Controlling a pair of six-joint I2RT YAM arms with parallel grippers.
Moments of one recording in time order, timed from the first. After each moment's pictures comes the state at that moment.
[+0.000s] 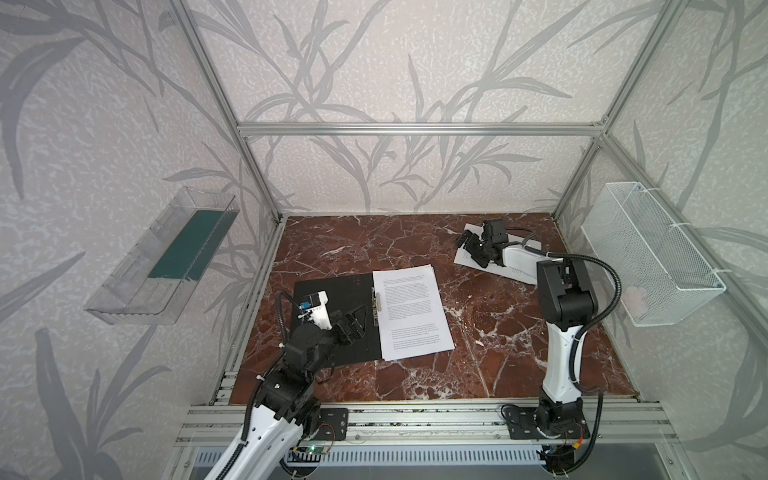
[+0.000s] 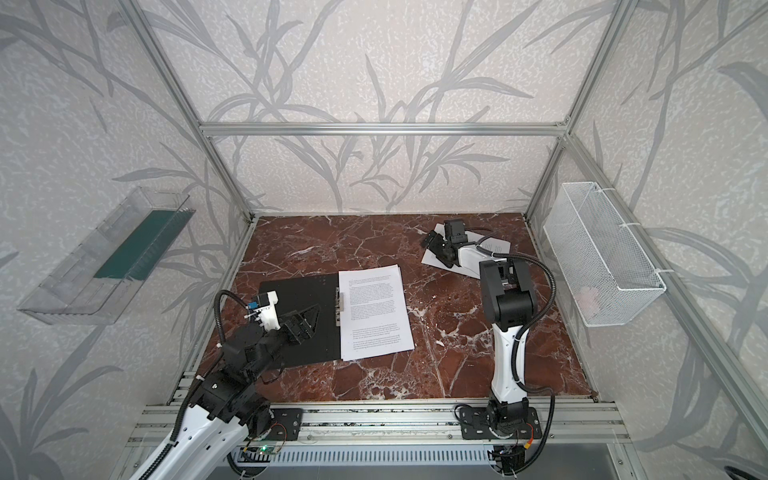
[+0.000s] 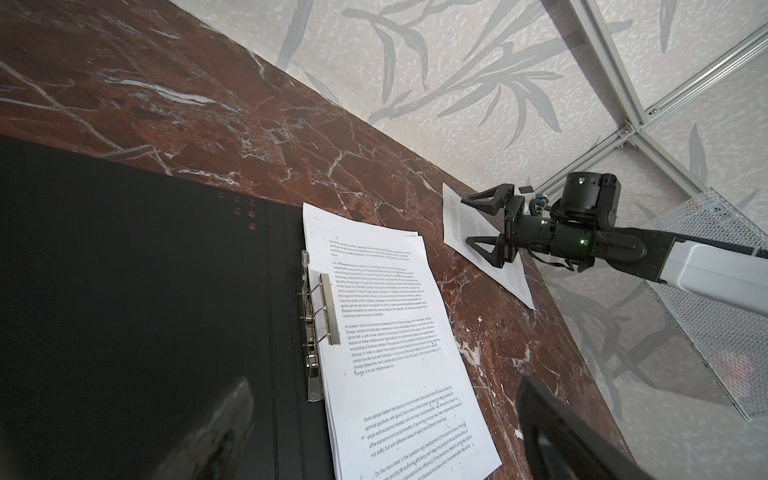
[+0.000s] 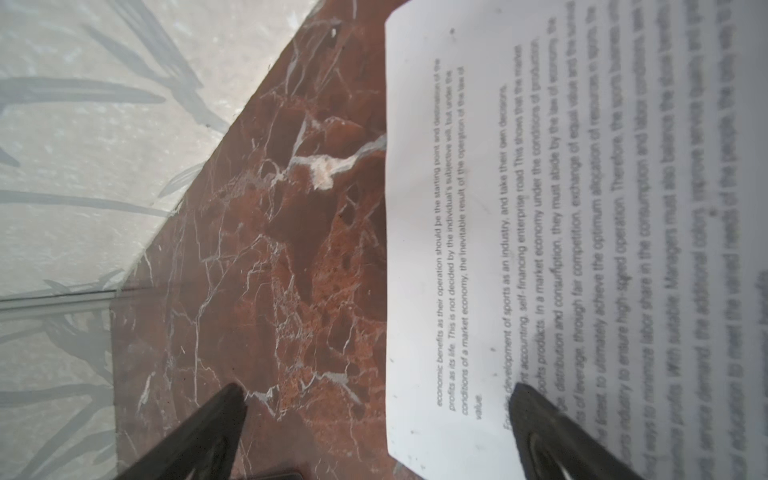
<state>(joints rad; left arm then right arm) -0.43 0.36 0.27 -0.22 -0.02 -0.70 0.18 2.13 1.46 -0.10 -0.20 0.77</state>
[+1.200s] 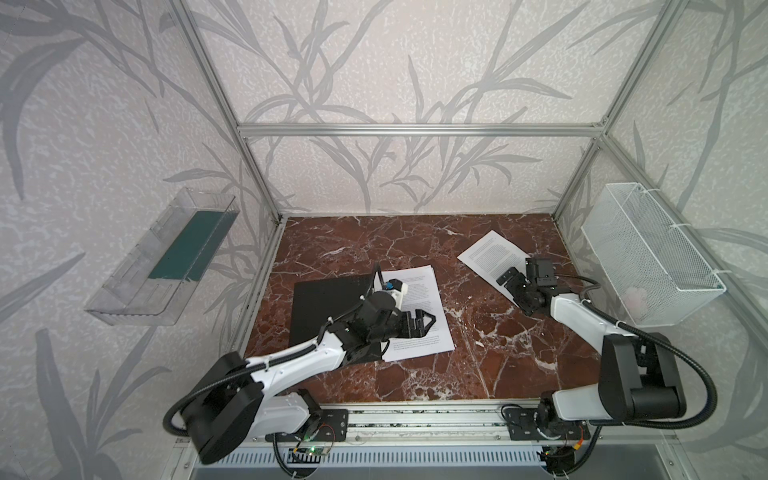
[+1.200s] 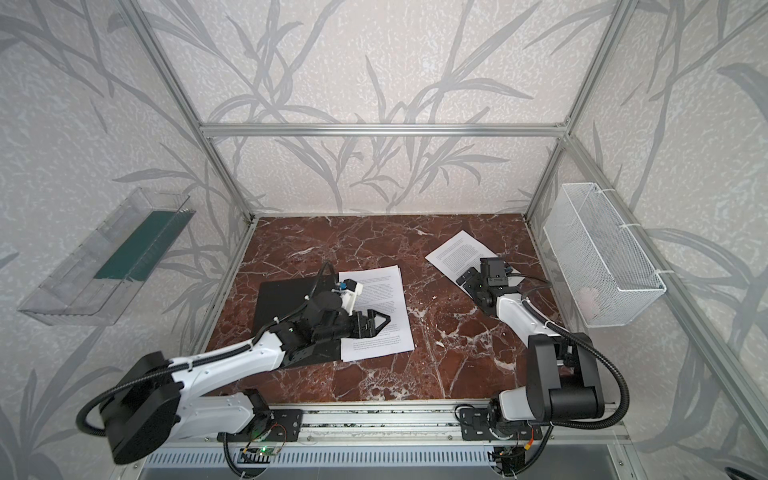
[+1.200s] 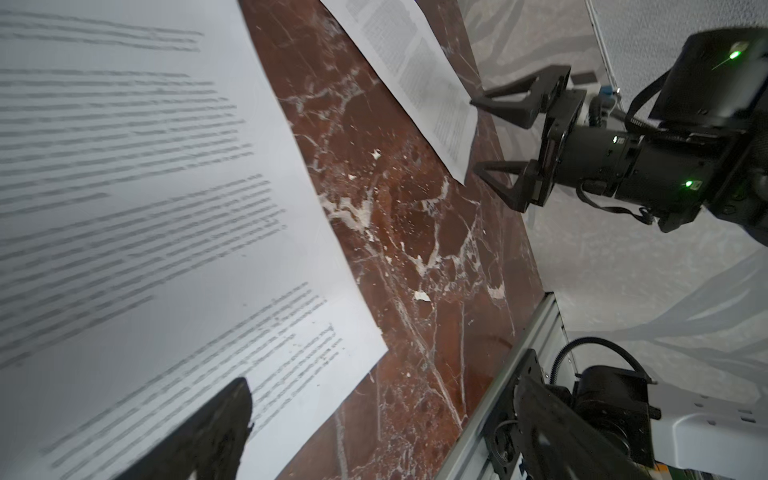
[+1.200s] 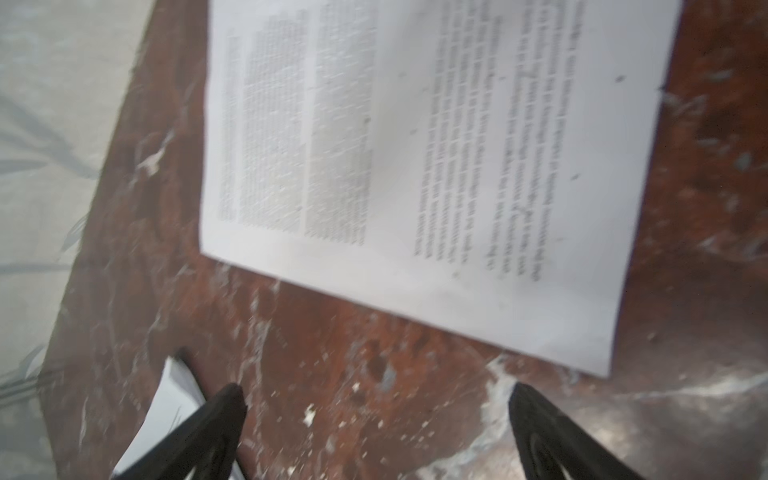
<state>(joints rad) -0.82 1.32 0.65 0.12 0.25 -0.80 0.09 1.36 0.76 -0.25 -0.03 0.88</state>
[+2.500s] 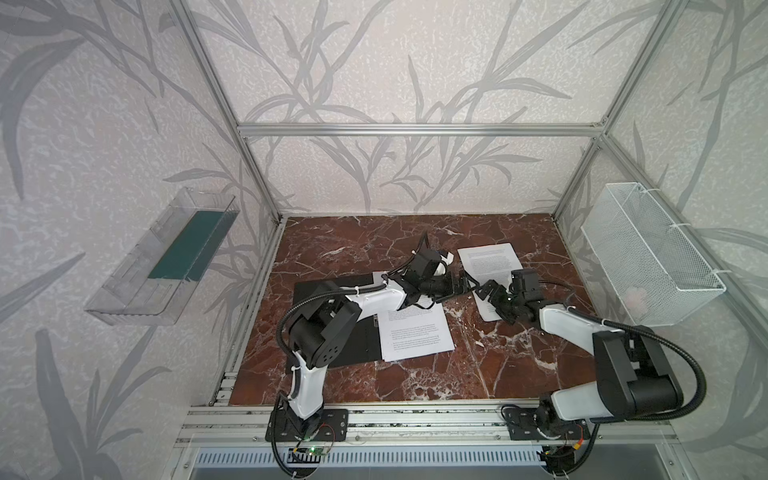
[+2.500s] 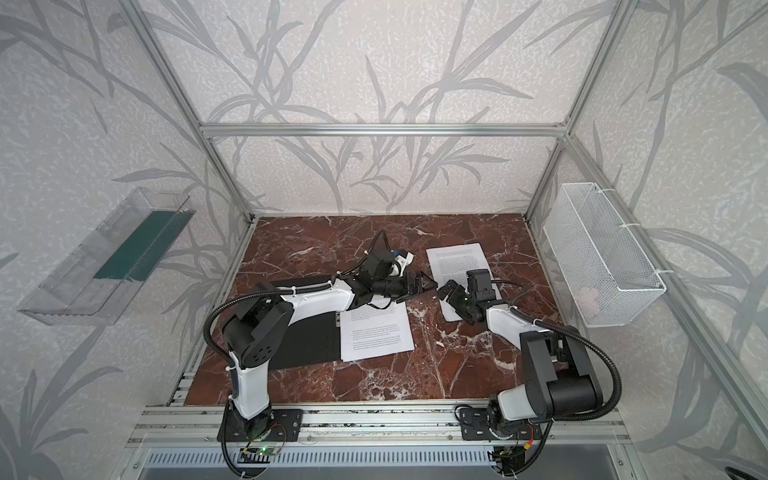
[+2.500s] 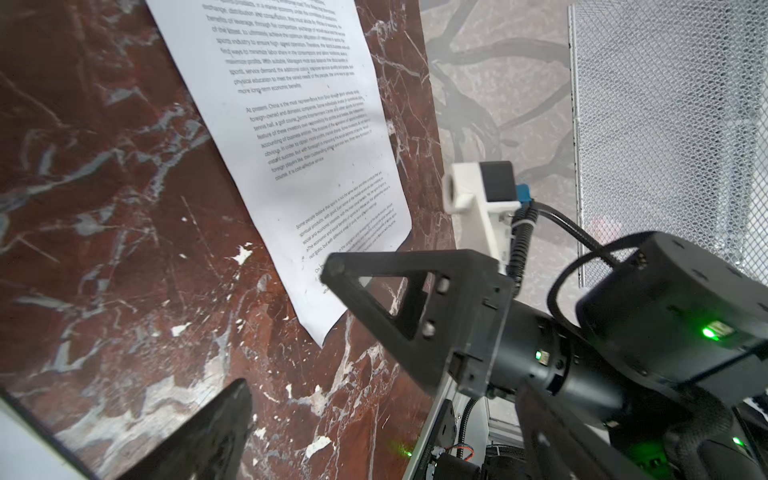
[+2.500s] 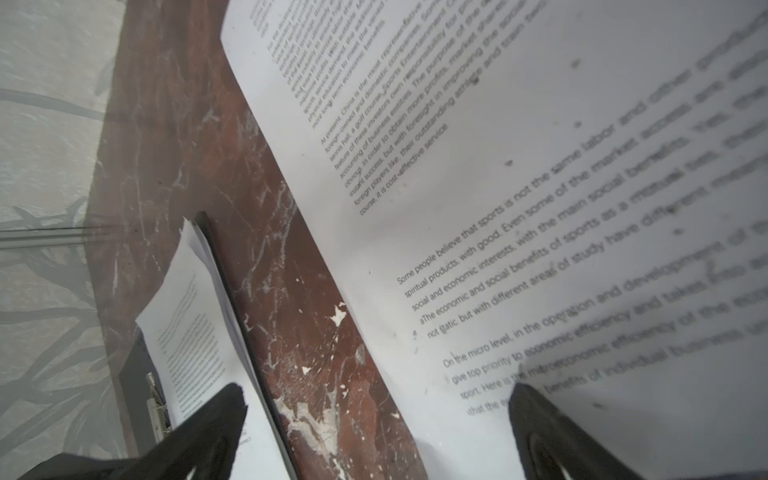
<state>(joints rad) -0.75 1.95 1.26 0.15 0.53 -0.94 0.13 1.42 0.62 -0.05 -0.25 0.85</state>
